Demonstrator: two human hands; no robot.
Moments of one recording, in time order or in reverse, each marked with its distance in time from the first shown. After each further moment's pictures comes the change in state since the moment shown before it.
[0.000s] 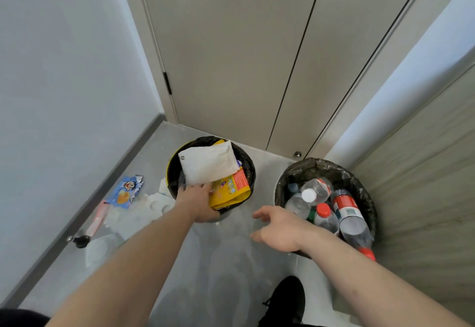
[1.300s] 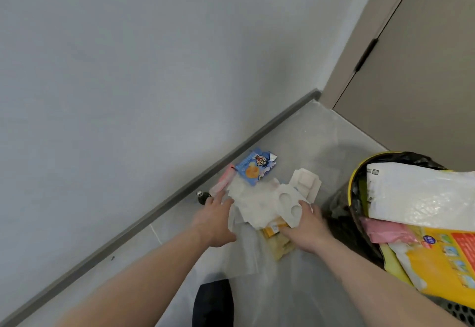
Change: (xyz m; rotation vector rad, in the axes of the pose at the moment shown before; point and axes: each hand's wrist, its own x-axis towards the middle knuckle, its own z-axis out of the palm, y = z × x) left_hand -0.047 -0.325 0.149 -0.349 -0.014 -0.365; right_hand 0.252 -0.197 0.233 -0.270 -0.029 -0.058
